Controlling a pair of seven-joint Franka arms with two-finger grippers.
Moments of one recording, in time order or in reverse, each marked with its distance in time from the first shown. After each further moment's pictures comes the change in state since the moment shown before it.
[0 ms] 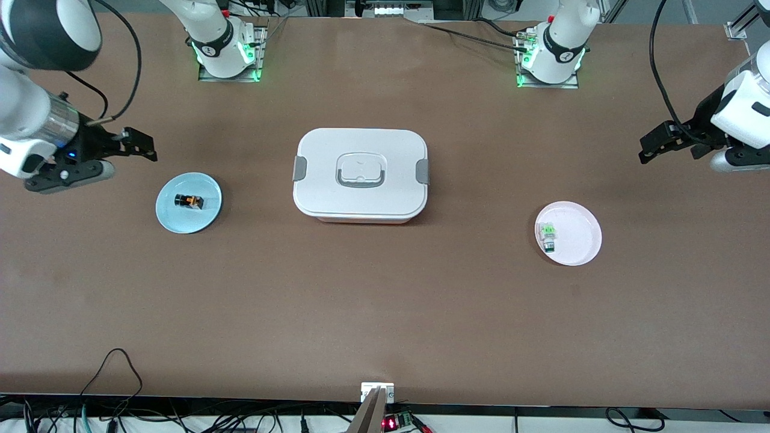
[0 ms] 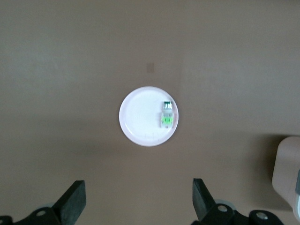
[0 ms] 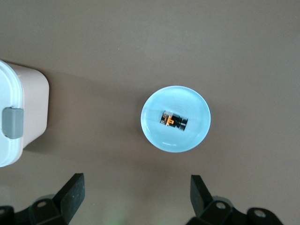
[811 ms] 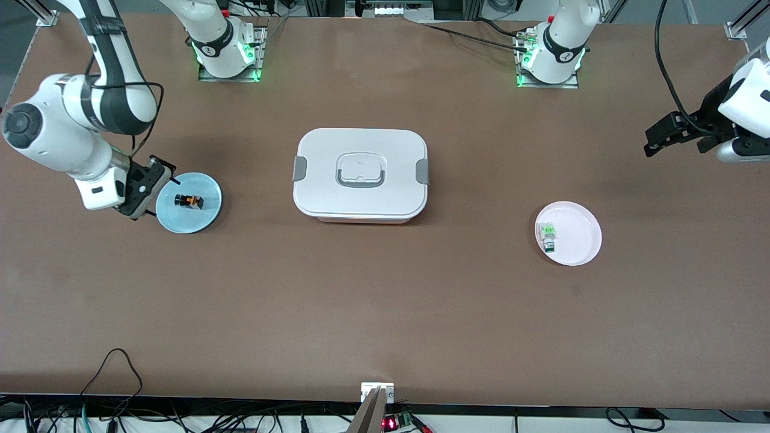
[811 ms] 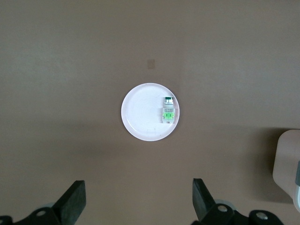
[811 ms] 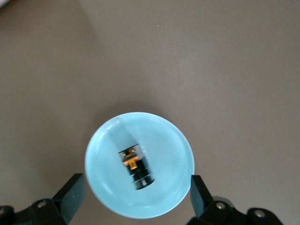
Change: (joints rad) left arm 0.035 -0.036 -0.036 -0.013 0.000 -0.050 0.011; right arm -0.001 0.091 -0.061 -0.382 0.044 0.543 -0.872
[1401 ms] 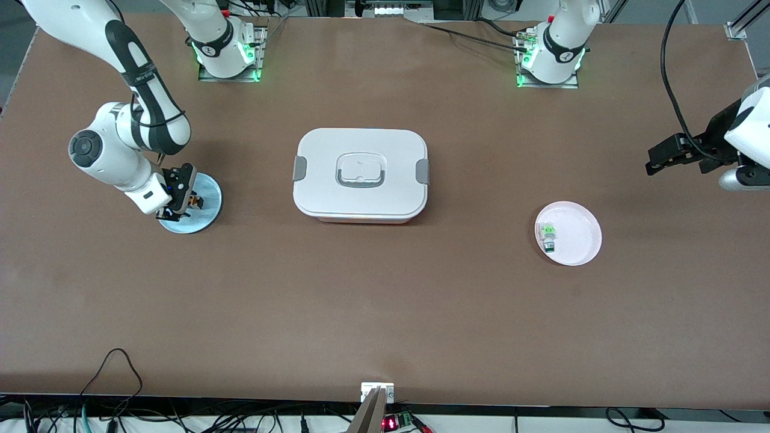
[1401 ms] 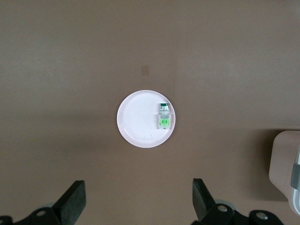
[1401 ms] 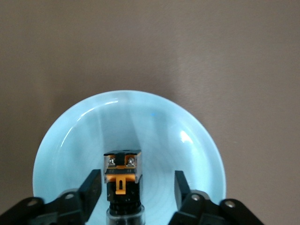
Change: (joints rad) left arm 0.141 0.150 -0.140 0.179 0.000 -0.060 0.039; right arm -0.003 0.186 -0.015 -0.162 0.000 0.374 -0.497
